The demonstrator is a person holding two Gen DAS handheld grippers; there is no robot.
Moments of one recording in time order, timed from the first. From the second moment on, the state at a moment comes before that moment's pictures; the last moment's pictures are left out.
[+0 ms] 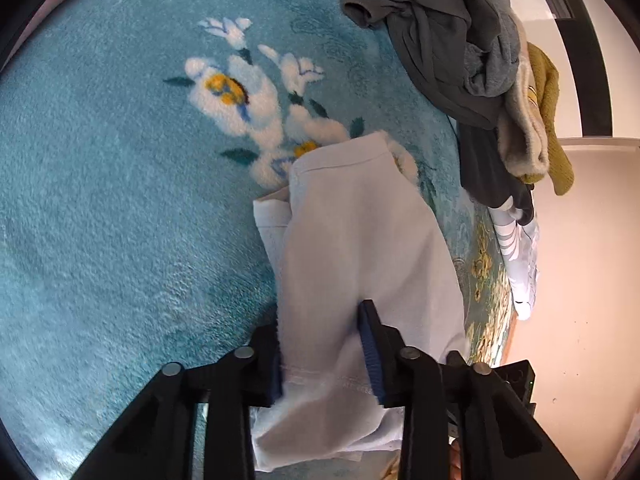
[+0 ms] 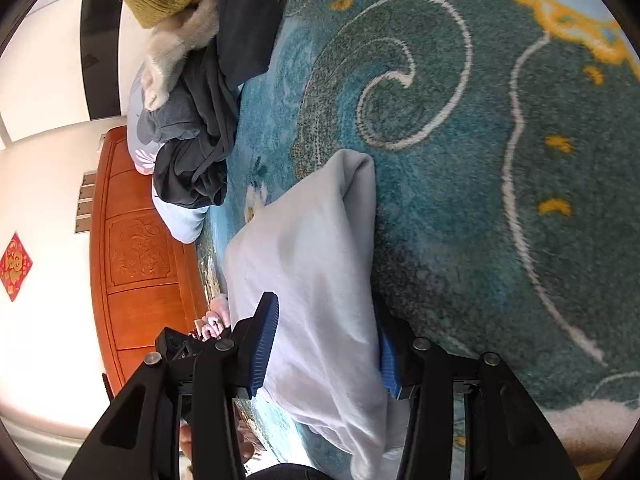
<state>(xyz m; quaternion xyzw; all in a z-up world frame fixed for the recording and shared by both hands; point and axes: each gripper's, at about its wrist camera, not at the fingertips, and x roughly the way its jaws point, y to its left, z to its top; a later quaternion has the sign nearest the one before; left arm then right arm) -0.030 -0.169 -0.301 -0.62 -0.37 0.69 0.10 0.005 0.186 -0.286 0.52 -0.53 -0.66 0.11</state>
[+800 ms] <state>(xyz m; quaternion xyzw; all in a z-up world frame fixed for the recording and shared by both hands) 0.080 -0.204 -0.143 -0.47 -0.41 0.77 0.12 0.013 0.141 -0.105 0.45 -0.44 -0.72 0.27</state>
